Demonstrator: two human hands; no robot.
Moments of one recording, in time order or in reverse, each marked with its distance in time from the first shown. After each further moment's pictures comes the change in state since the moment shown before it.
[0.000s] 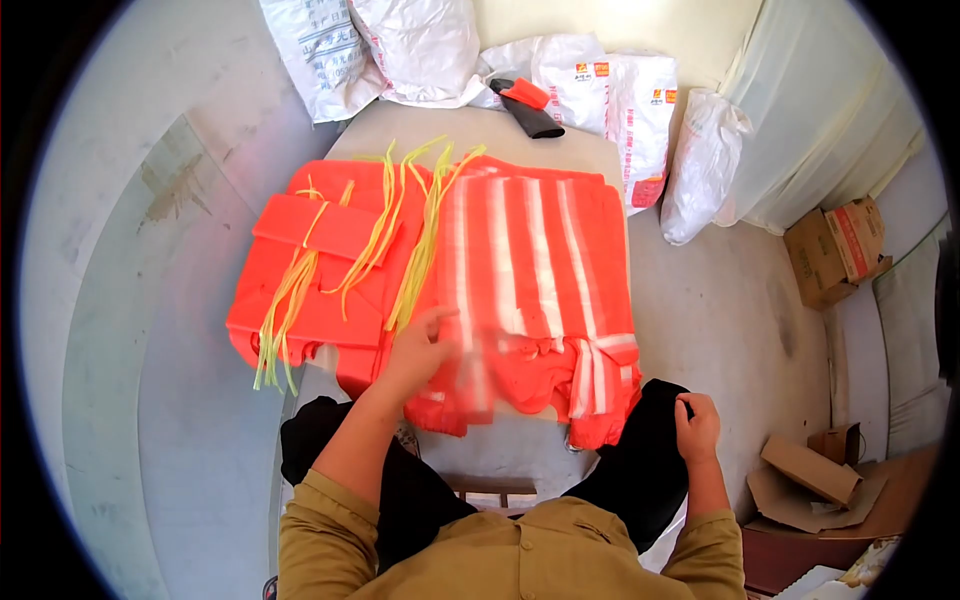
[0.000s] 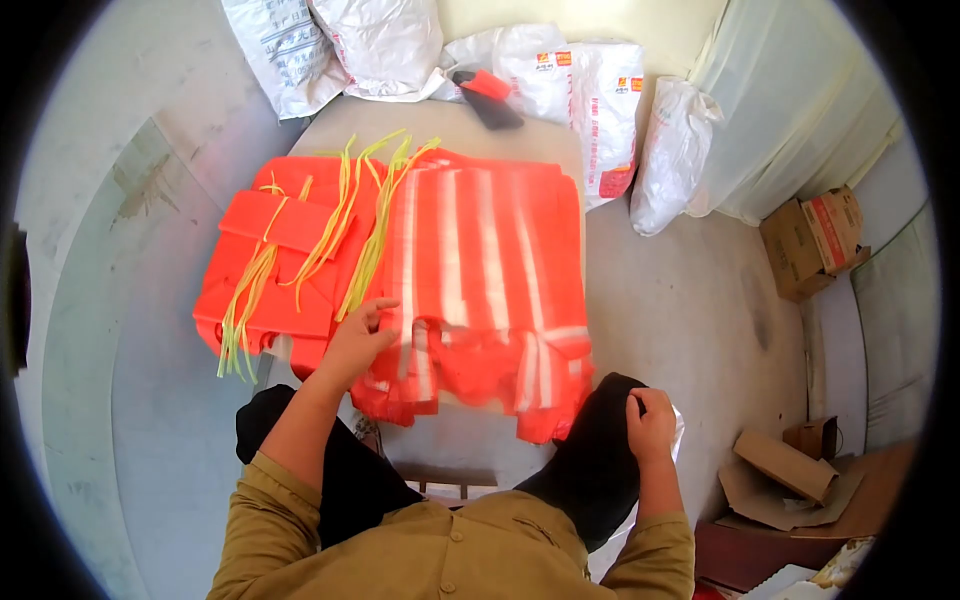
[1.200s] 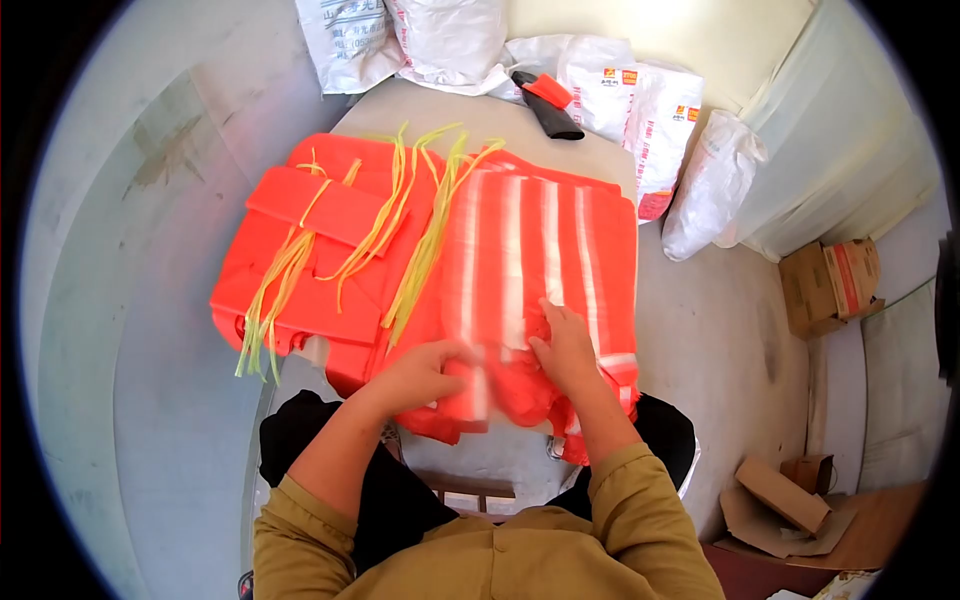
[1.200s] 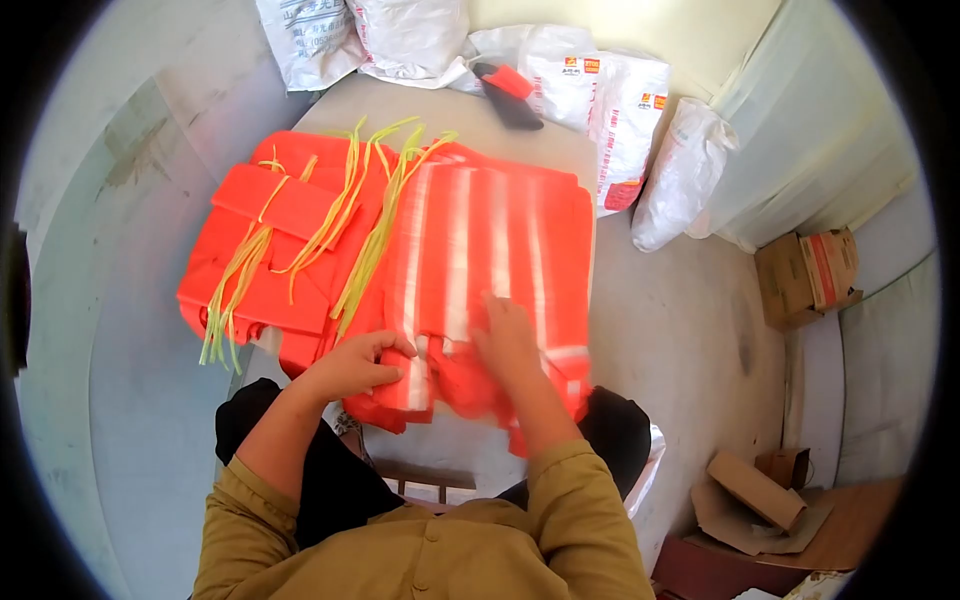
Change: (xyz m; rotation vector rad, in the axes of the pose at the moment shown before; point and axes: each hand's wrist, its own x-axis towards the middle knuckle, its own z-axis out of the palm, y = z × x) left_hand -0.013 0.012 -0.014 -0.023 -0.347 -0.146; right_hand 0.126 -0.206 0.159 0.162 -0.330 -0.229
